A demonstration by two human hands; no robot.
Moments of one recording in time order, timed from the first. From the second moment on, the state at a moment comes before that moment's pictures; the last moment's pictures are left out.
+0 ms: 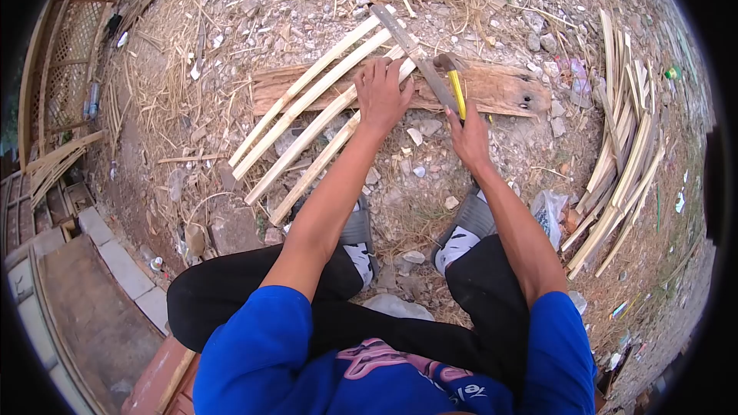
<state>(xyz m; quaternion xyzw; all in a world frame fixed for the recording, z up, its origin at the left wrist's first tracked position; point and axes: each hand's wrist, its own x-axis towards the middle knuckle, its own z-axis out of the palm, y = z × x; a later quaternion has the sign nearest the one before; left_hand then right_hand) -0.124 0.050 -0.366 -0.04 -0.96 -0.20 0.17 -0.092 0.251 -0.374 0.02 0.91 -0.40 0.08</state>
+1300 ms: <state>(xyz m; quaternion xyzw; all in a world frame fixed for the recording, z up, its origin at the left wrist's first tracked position) -0.096 0.029 -0.377 0.00 -0.96 -0.20 0.17 -0.089 0.249 -0.373 0.03 0.91 -0.40 0.07</state>
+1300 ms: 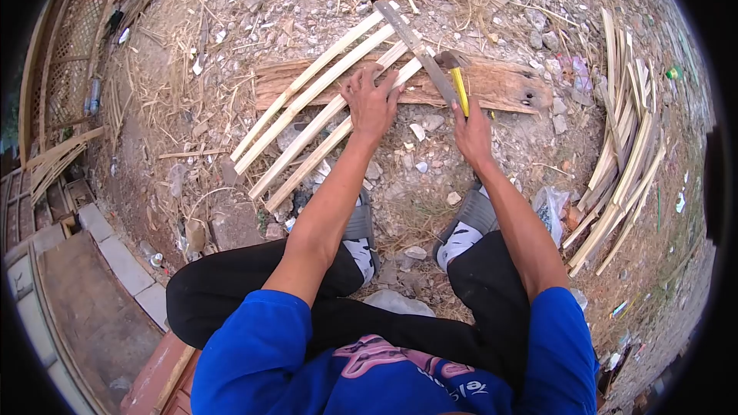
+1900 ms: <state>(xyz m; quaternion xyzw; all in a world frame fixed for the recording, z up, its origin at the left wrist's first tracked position) -0.101 0.034 -0.381 0.06 -0.96 -0.20 0.19 -0.090 0.247 -0.369 0.05 0.92 -0.38 0.09</state>
